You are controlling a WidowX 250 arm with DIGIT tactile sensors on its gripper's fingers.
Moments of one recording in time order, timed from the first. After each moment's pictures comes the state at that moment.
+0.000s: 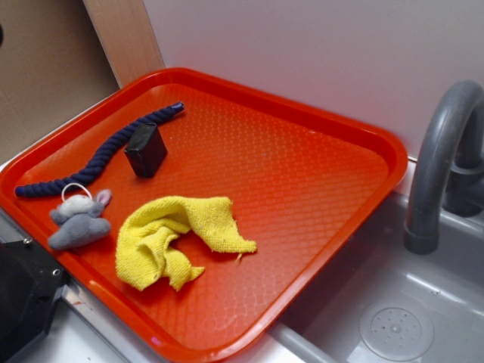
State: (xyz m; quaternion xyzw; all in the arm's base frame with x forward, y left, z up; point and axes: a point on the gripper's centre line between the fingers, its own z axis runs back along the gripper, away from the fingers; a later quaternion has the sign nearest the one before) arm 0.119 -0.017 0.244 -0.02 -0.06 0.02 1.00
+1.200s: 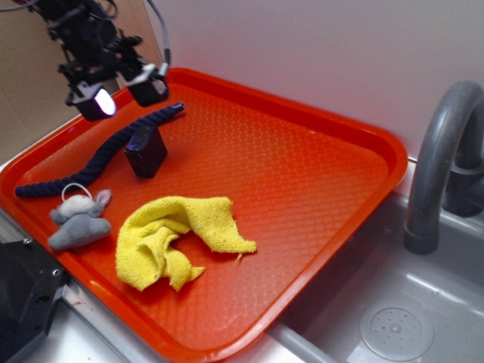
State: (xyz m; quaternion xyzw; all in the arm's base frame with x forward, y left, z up) arm 0.244 0.078 0.069 -0.10 -0.05 0.32 0.94
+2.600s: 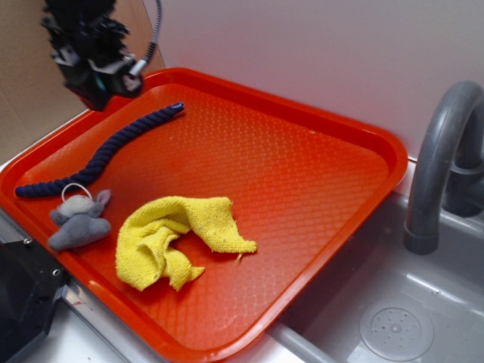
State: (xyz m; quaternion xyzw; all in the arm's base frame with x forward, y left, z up) arm 0.211 0.023 0.161 0.03 -0.06 0.09 0.99
